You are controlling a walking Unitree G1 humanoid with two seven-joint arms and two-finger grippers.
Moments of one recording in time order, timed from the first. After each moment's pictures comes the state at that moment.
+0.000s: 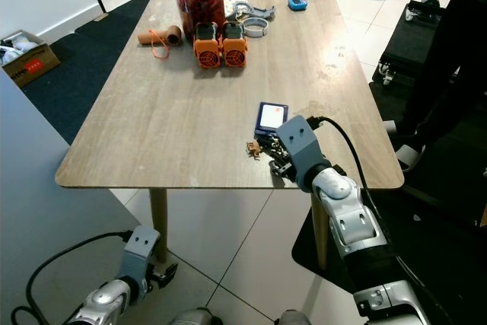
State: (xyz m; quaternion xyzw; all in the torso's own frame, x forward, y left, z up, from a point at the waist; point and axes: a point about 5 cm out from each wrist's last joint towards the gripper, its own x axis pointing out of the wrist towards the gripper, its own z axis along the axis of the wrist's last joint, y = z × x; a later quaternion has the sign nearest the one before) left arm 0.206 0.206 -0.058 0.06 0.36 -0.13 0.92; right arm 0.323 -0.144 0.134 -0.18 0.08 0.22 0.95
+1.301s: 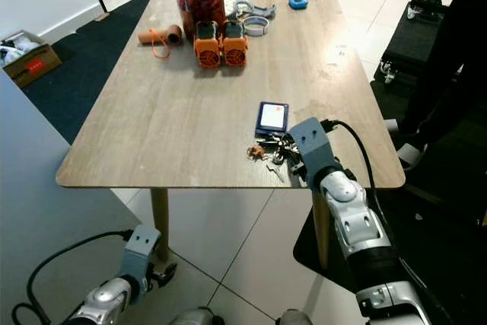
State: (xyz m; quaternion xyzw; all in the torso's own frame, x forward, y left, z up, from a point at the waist) left arm 0.209 0.206 -0.059 0.06 0.36 -0.12 0.92; right arm 0.327 -0.163 0.123 -0.19 0.09 0.15 0.97
